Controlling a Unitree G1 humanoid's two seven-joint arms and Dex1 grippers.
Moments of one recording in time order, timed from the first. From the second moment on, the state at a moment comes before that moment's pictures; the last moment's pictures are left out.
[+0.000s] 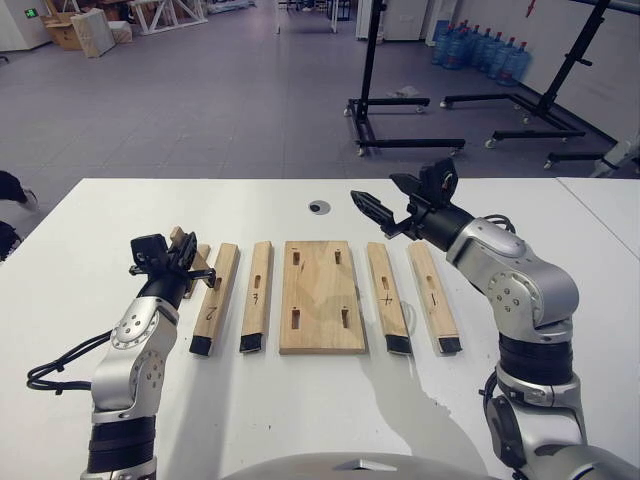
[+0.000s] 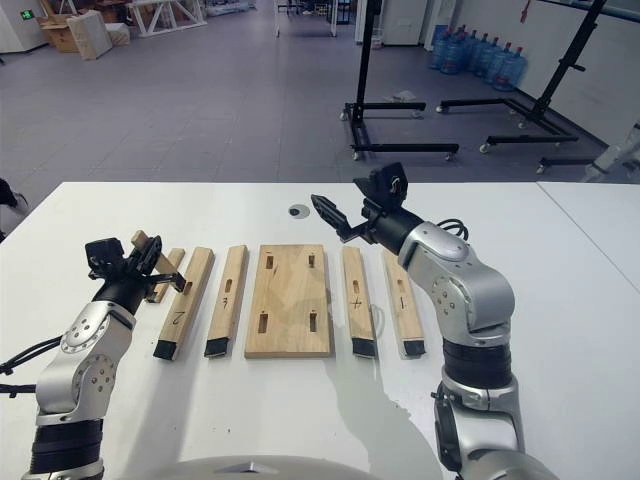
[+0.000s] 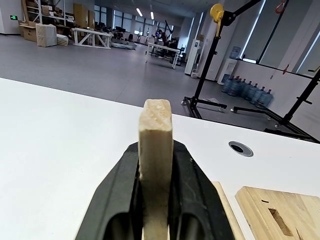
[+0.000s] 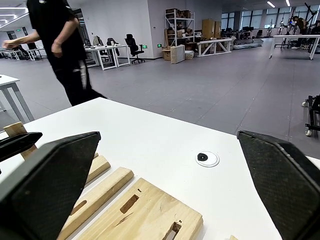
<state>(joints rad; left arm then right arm) -0.01 0.26 0.20 -0.27 -0.45 0.38 -0.05 -0.46 -0.34 -0.11 -0.36 0.53 0.86 0.37</state>
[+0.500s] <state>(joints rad) -0.03 0.22 0.19 -0.22 -0.38 0.34 -0.08 -0.46 -0.34 -0.09 -0.36 0.53 0.86 0.37</state>
